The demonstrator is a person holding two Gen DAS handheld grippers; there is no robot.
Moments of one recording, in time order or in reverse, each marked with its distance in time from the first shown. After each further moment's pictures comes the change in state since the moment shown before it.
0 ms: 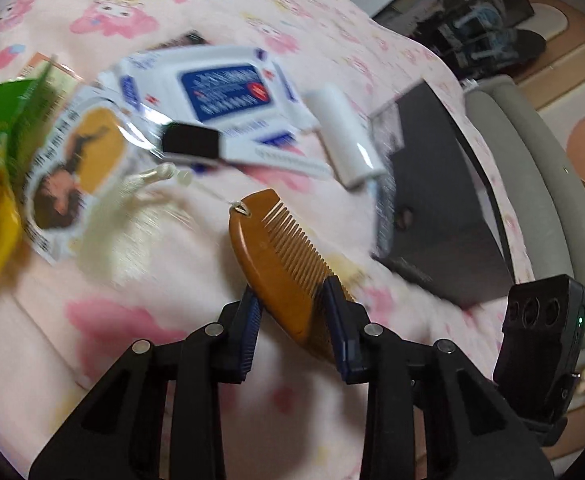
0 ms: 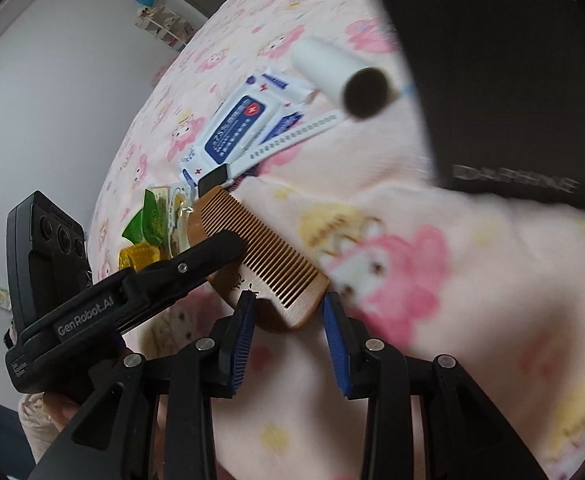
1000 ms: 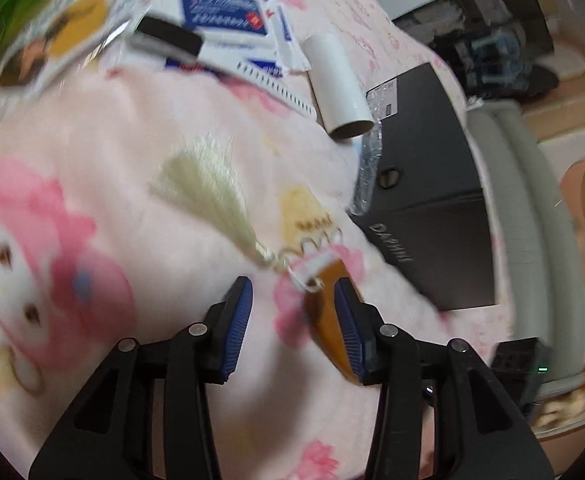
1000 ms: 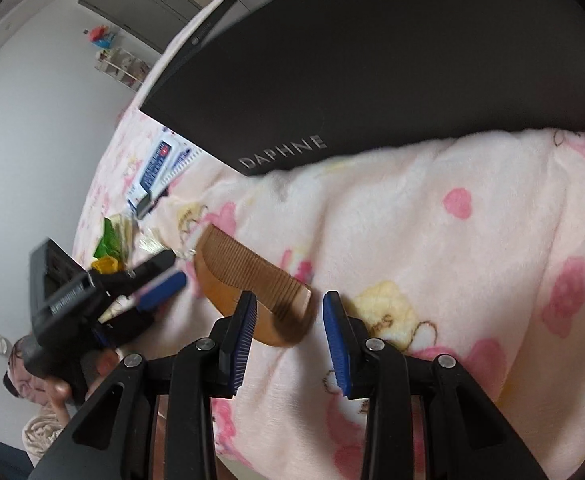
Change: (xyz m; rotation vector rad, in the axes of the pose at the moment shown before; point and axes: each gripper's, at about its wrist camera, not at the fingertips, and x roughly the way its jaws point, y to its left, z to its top) left arm 0.024 -0.031 -0.026 -0.095 0.023 0.010; right arm -0.074 -0.098 -0.033 0.131 -0.066 -0.085
